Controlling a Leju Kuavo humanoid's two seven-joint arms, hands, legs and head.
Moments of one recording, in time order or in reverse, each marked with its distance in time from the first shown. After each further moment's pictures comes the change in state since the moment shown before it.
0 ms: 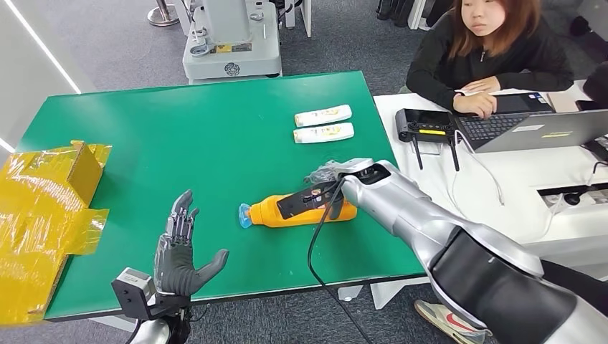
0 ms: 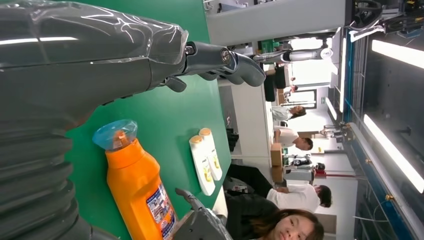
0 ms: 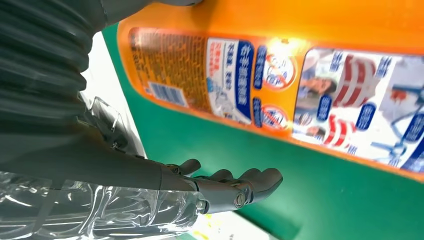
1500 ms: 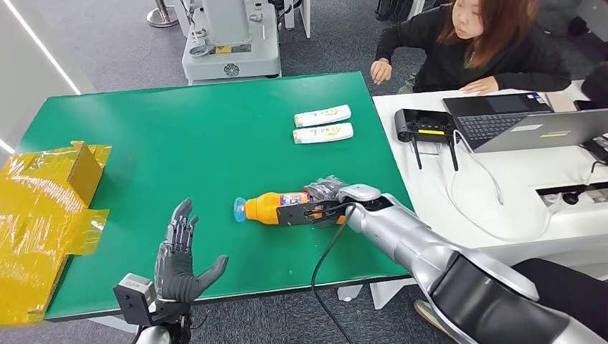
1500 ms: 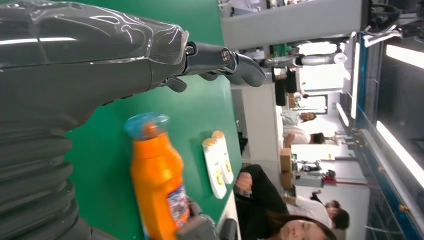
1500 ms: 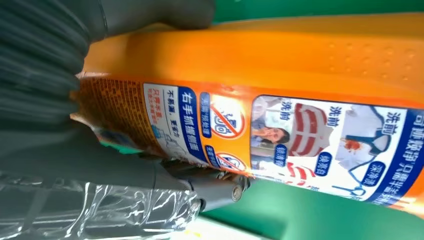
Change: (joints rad) left arm 0.036 -0.001 0.014 0.015 -0.001 0.017 -0.007; right arm 0.157 -0.005 -0.079 -0.002 -0.119 -0.334 -0.075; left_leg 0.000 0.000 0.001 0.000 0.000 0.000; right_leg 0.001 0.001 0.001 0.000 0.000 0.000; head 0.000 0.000
